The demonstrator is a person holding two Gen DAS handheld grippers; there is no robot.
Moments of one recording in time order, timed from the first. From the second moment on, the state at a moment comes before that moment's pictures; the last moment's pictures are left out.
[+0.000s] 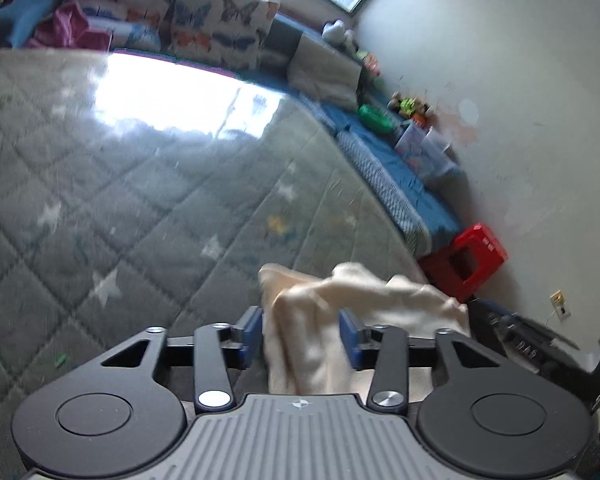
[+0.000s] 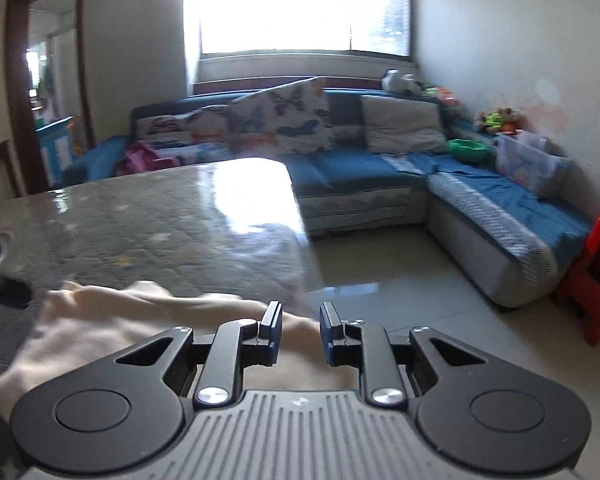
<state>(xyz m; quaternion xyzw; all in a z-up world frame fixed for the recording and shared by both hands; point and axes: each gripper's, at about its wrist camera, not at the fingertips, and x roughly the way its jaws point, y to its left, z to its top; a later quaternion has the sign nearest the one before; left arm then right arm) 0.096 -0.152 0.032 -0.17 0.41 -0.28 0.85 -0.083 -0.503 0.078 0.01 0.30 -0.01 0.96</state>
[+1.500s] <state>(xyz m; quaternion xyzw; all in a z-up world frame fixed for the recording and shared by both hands) 0.028 -0.187 0.021 -0.04 0.37 -0.29 0.88 -0.147 -0.423 0.052 -0.02 0.29 0.01 0.96</state>
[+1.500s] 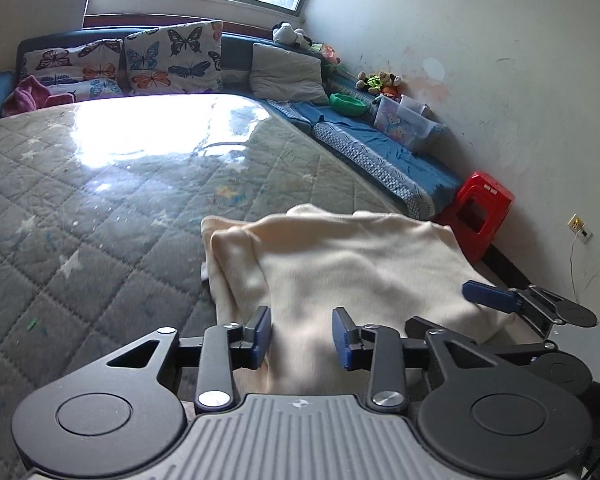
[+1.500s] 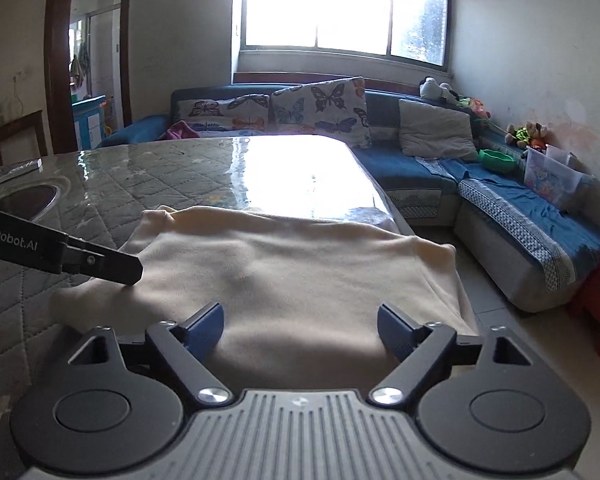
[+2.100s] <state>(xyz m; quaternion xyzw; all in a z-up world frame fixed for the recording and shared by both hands) -0.010 -0.166 0.024 -0.03 0.37 -0.26 0.89 -0.183 -0.420 0.055 0.02 0.29 -0.05 0.95</state>
